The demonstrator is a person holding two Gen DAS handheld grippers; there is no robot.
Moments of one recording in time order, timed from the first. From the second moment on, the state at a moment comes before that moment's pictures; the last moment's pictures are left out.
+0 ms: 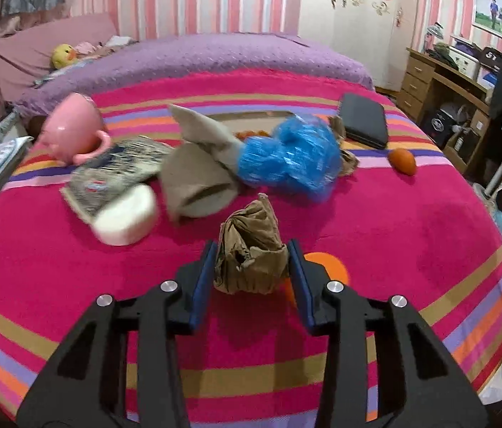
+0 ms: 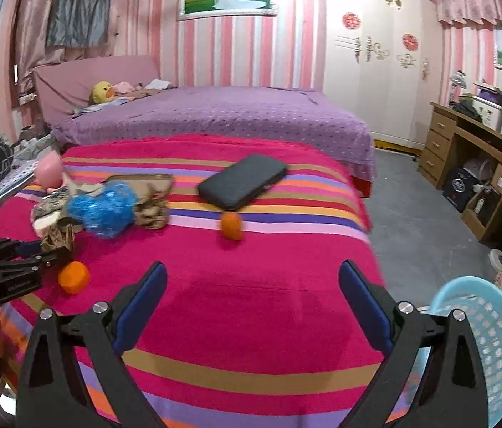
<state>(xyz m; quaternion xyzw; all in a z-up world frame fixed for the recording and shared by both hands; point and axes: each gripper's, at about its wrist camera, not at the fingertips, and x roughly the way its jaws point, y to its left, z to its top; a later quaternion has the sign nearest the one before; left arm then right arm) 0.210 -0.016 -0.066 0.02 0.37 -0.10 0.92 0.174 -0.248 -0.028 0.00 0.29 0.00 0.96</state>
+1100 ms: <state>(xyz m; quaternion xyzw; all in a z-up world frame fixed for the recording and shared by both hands) 0.168 0.094 -0.069 0.03 0.35 0.01 0.94 0.199 -0.116 -0.071 -0.02 0.35 0.14 0.93</state>
